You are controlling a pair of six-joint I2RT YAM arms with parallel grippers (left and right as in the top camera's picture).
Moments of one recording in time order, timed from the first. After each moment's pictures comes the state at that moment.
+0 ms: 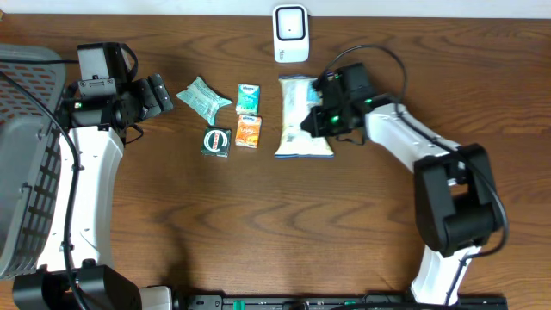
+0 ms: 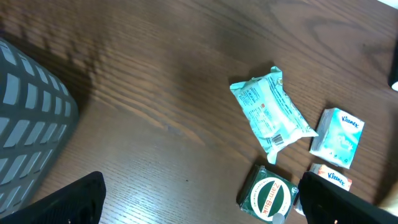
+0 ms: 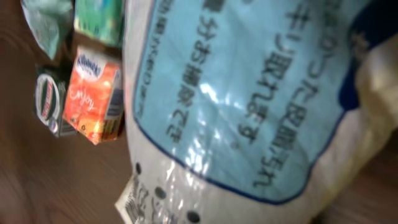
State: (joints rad) left arm 0.11 1.52 1.35 -0.79 -0.04 -0.28; right arm 0.30 2.00 1.32 -0.41 -0.52 0.22
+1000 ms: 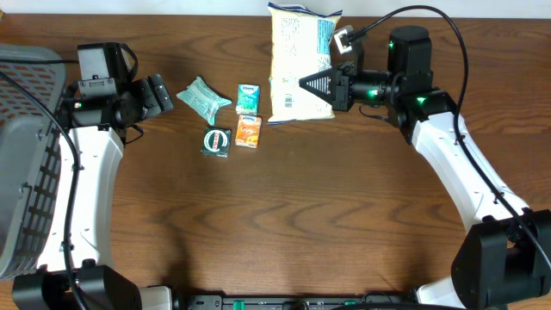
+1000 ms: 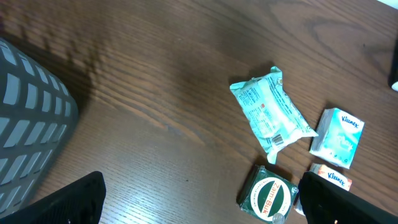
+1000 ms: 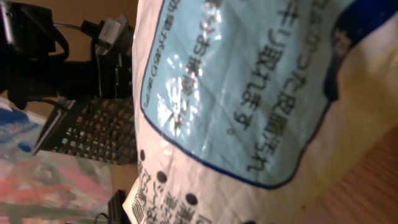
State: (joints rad) left arm 0.11 1.52 1.35 -0.79 -0.04 -0.28; right arm 0.22 1.68 1.31 -0.17 -1.01 0.28
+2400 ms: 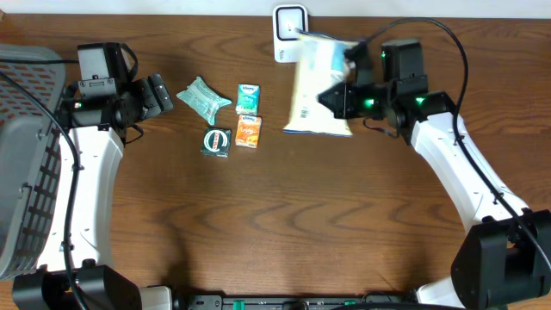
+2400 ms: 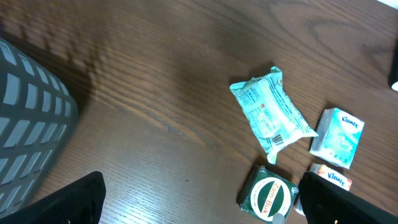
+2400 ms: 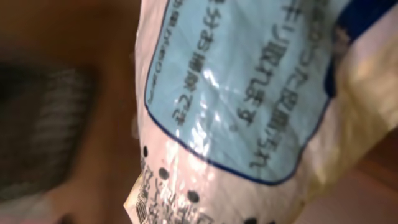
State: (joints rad) left arm 0.11 1.52 1.35 -0.79 -0.04 -0.28; right arm 0.23 1.68 1.31 -0.52 -0.48 0.29
